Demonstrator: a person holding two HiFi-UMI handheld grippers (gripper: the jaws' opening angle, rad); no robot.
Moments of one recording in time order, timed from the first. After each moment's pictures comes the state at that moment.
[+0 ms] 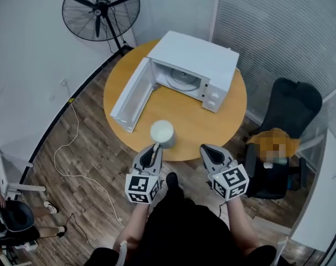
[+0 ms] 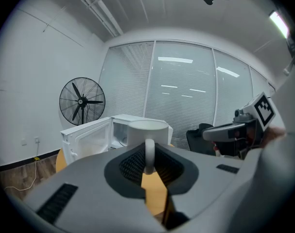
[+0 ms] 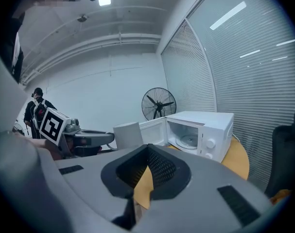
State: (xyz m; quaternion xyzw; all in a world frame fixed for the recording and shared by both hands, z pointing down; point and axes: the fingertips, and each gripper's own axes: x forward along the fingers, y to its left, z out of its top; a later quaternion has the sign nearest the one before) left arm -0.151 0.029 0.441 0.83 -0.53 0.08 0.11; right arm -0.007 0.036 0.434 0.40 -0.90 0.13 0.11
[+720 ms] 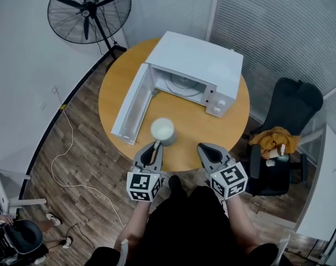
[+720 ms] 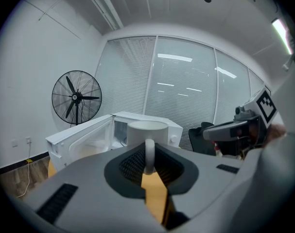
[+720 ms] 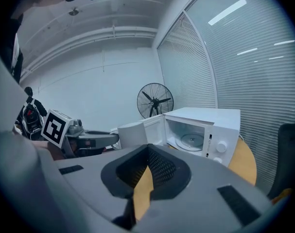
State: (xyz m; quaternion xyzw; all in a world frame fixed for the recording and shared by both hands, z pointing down) left arm -0.186 -0.054 0.460 0.85 -0.50 0.09 0.12; right arm -0.056 -0.033 0.448 0.42 -0.88 0.15 0.12
